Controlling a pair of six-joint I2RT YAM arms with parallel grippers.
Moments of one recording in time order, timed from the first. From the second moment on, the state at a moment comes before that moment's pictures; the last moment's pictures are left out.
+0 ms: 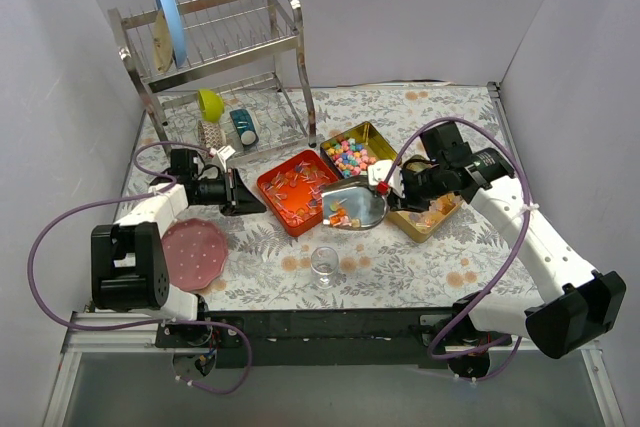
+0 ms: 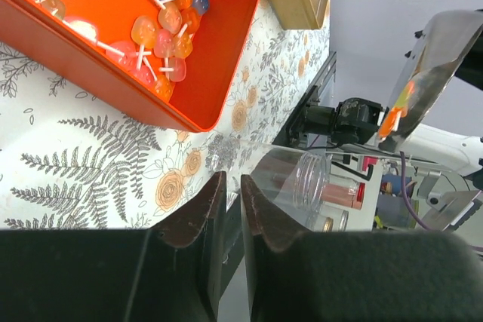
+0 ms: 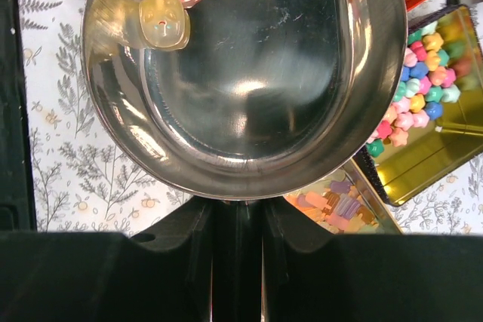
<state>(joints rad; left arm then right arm) 0.04 1.47 0.82 -0.46 1.09 -0.23 0.47 1.22 1.23 -1.04 -0.59 -1.10</state>
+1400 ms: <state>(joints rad) 0.04 1.40 0.77 -0.35 1.08 -0.33 0.75 1.17 1.22 -1.13 -0.32 -1.13</state>
